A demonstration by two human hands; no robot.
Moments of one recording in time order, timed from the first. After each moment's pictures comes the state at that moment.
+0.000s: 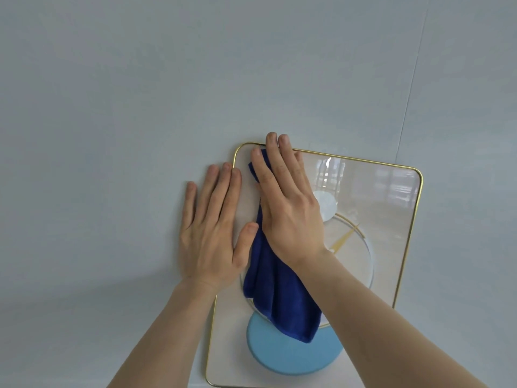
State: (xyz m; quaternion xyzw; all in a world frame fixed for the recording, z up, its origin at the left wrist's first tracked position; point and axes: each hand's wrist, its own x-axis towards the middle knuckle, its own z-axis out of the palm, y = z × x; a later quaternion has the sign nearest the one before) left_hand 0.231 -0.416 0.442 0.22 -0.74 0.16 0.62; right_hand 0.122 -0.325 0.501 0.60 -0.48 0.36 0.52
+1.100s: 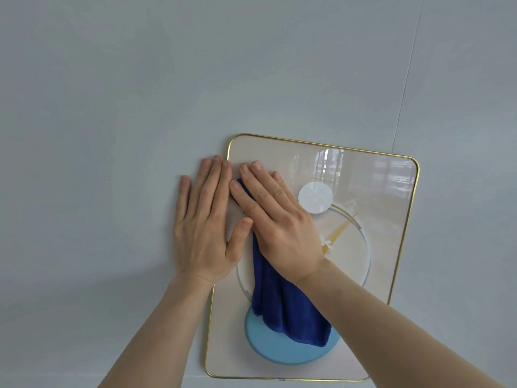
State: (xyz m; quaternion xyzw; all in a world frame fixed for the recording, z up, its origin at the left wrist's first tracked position) left_hand 0.231 -0.416 0.442 0.20 -0.72 0.14 0.65; right_hand 0.111 -0.319 0.469 0.65 -0.44 0.29 0.55
